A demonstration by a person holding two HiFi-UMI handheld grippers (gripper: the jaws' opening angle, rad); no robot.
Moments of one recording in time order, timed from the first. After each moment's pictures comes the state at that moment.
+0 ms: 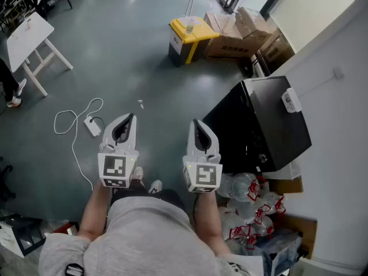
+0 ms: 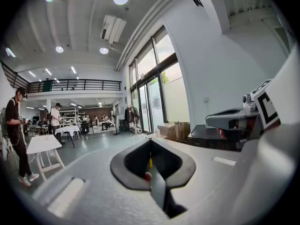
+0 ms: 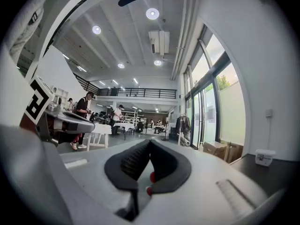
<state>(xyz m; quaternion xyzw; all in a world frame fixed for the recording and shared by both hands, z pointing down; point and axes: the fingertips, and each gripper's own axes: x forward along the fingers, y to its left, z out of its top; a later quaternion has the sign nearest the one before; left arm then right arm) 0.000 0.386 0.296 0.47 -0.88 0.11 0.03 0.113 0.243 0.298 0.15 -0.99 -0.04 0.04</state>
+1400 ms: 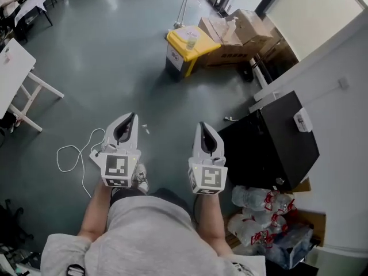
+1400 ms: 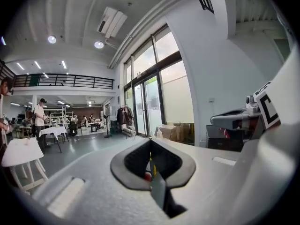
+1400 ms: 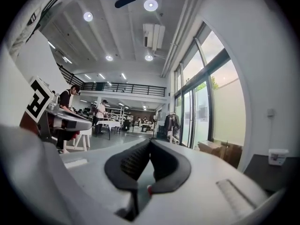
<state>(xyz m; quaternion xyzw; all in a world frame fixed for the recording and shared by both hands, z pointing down) -0.298 0.320 0.292 0.53 -0.84 0.10 0.02 -0.149 0.188 0.293 0.24 -0.97 -0.04 0.04</state>
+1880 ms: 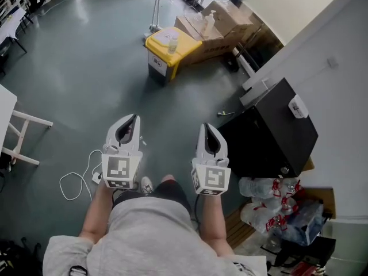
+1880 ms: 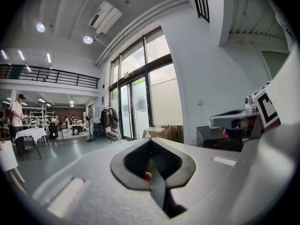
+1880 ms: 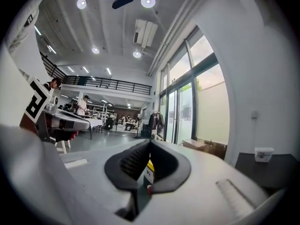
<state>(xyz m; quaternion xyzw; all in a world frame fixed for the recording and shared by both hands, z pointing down) -0.368 0.239 0.294 0.62 -0.78 0.10 0.01 -0.191 0.135 0.295 0.35 -0.94 -0.03 0.05</state>
